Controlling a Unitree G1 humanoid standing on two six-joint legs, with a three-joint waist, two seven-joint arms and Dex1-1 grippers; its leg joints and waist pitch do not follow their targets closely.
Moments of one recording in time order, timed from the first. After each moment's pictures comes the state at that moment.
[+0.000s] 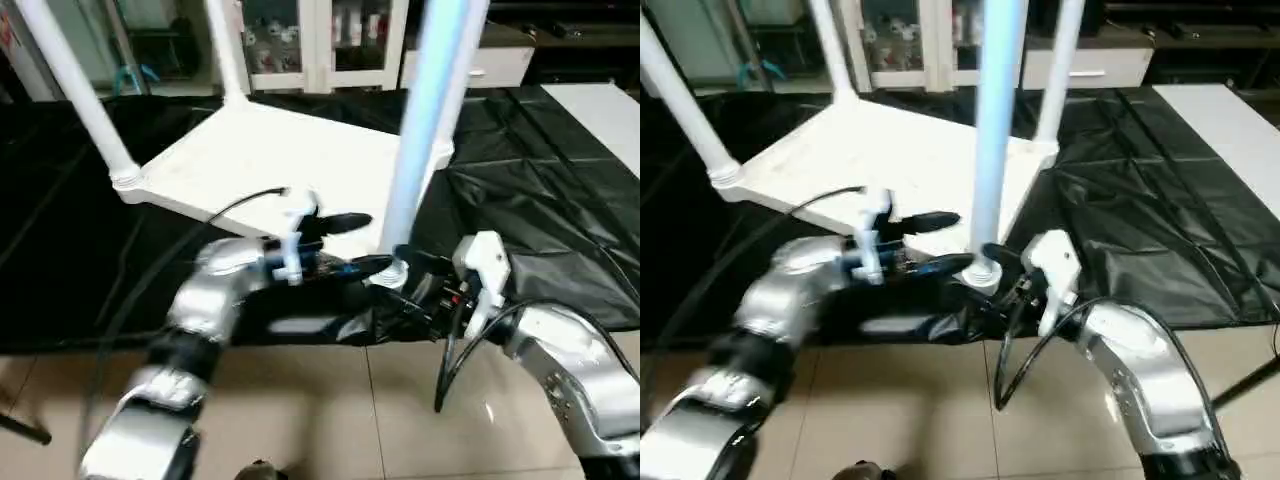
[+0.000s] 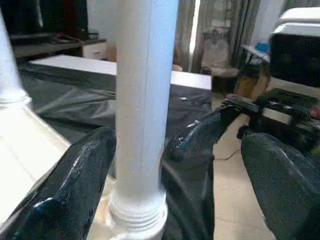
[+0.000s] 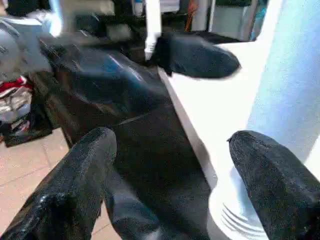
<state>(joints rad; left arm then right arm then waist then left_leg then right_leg) -0.61 0.19 -0.11 0.48 -0.32 0.09 -1.13 -0.16 -0.42 0.08 -0.14 0.38 0.33 0.79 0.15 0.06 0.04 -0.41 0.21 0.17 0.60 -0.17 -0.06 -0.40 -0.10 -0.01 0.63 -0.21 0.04</state>
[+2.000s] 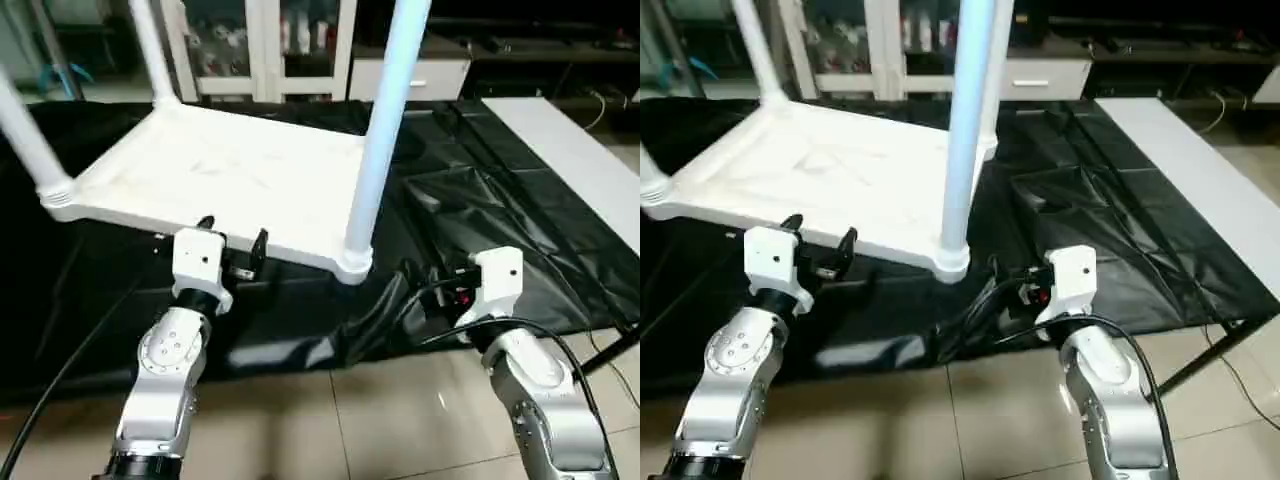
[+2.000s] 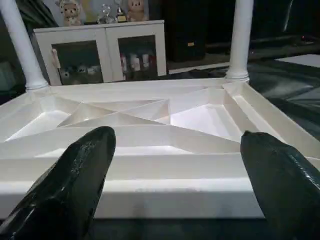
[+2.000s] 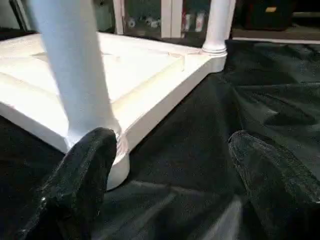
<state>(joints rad) -0.14 0.11 0.03 0.03 0.02 0.01 -0.19 -0.05 -0.16 -0.03 -0.12 0.19 0.27 0.32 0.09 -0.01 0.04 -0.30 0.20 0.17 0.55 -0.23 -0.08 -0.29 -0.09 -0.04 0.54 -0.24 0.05</state>
